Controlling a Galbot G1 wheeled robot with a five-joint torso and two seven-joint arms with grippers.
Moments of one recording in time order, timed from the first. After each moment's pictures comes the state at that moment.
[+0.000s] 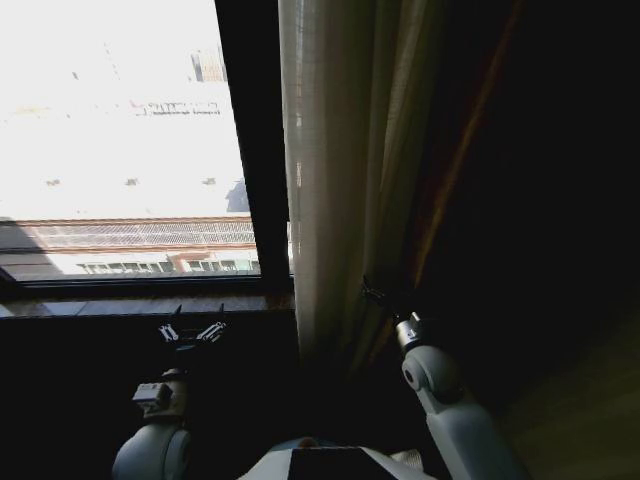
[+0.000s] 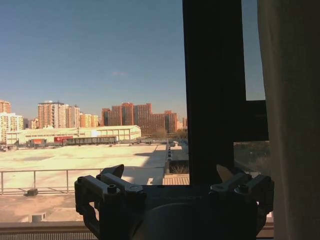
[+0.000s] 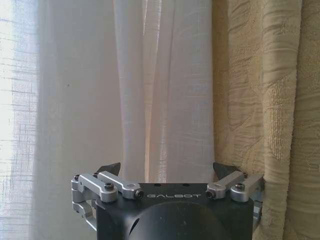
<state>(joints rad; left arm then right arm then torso) 1.77 -1.48 -0.71 -2.30 -0.15 -0.04 0.04 -1.34 1.22 0.43 2.08 0.24 -0.23 0.17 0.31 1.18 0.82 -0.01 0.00</state>
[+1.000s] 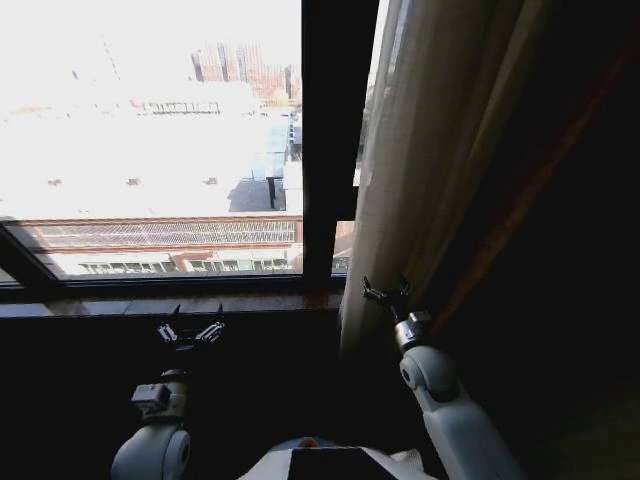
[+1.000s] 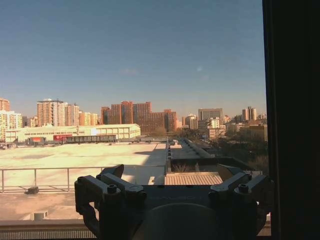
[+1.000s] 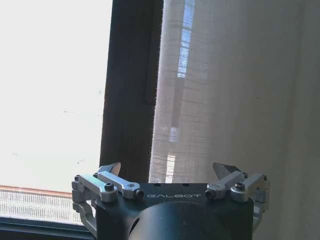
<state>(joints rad) 1.77 -1.48 -0.71 -2.29 -0.14 -0.04 0.04 -1.34 1.24 0.43 2.05 0.19 -0.19 0.16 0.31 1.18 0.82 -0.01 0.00</state>
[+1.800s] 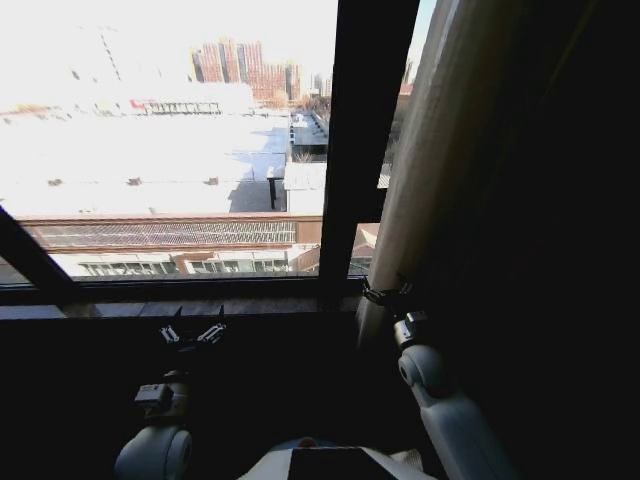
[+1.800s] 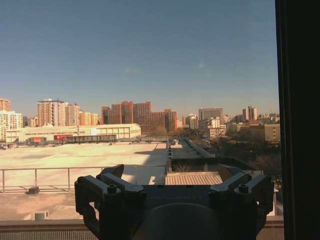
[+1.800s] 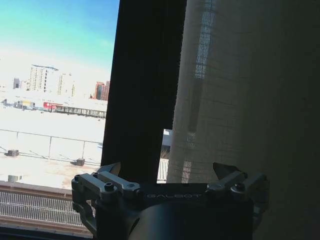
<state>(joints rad) 1.77 -1.49 -0.71 -2.28 -0.14 -0.04 0.04 -1.31 1.25 0.43 2.00 0.16 -0.16 0.15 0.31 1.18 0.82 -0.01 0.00</state>
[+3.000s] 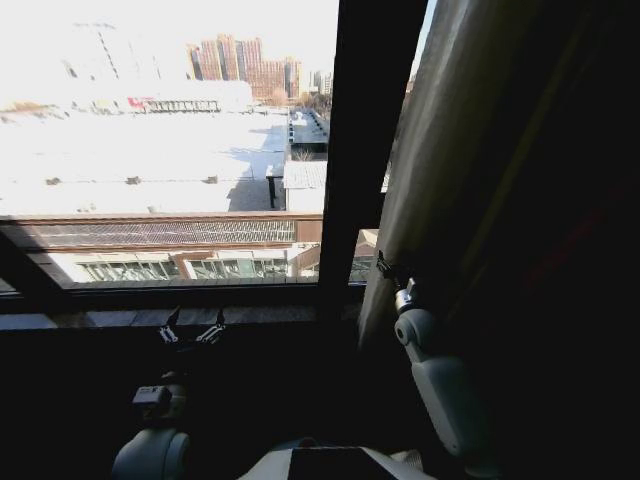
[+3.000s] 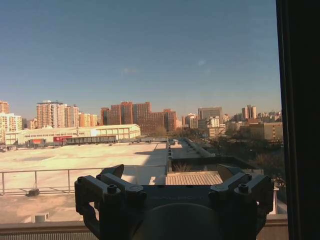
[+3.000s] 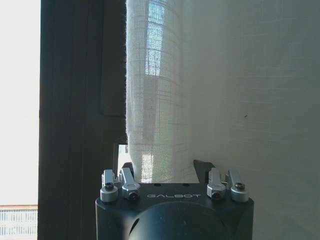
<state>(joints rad) 1.78 -1.49 -0.71 -2.30 -0.13 -0.04 0.04 -1.07 1.24 0.42 1.87 0.27 -0.28 0.28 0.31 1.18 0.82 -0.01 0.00</state>
